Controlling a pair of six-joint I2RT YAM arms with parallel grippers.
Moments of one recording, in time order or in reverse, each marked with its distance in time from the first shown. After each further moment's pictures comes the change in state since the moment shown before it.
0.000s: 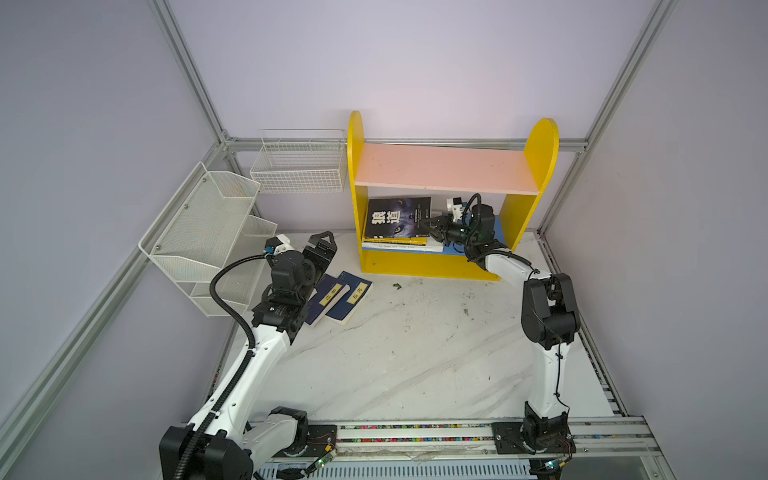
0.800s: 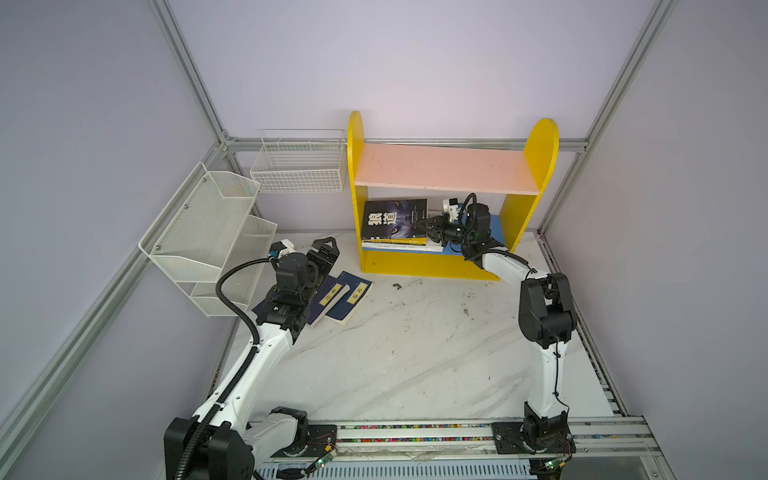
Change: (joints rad) left arm 0.001 0.024 -0.036 0.002 0.008 -0.012; right arm 0.003 0.023 0.032 -0.039 0.010 0.031
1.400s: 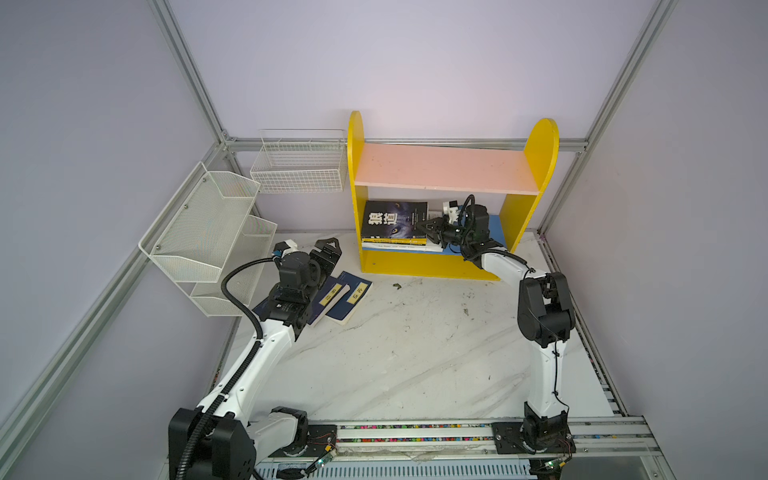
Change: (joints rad) left arm 0.000 0.038 0.000 0.023 0.029 -0.016; right arm 0.001 0.011 0.018 -0.068 0.041 -0.028
